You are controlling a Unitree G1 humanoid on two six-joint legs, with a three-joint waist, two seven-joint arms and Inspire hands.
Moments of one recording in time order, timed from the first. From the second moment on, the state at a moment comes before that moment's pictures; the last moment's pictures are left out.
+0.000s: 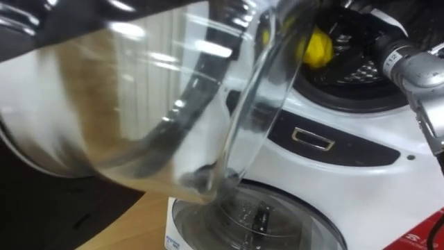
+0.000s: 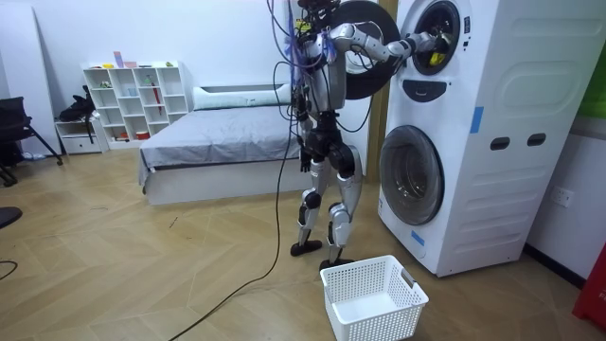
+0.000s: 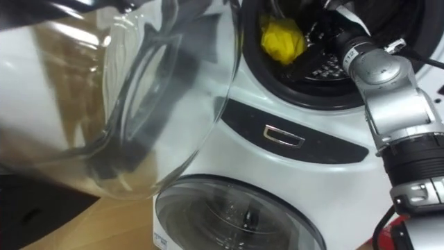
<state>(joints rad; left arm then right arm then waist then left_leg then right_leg) 0.14 0.25 0.10 0.94 0.11 0.30 0.16 -0.93 -0.60 0.14 0.54 -0.09 0.36 0.20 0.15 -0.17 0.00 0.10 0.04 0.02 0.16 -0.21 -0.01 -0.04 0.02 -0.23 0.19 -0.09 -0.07</state>
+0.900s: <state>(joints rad) 0.11 0.27 0.09 0.95 0.09 0.30 0.12 -0.93 -0.58 0.20 0.57 -0.25 0.37 0.16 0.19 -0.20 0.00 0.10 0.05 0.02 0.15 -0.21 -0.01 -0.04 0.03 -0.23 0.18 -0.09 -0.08</state>
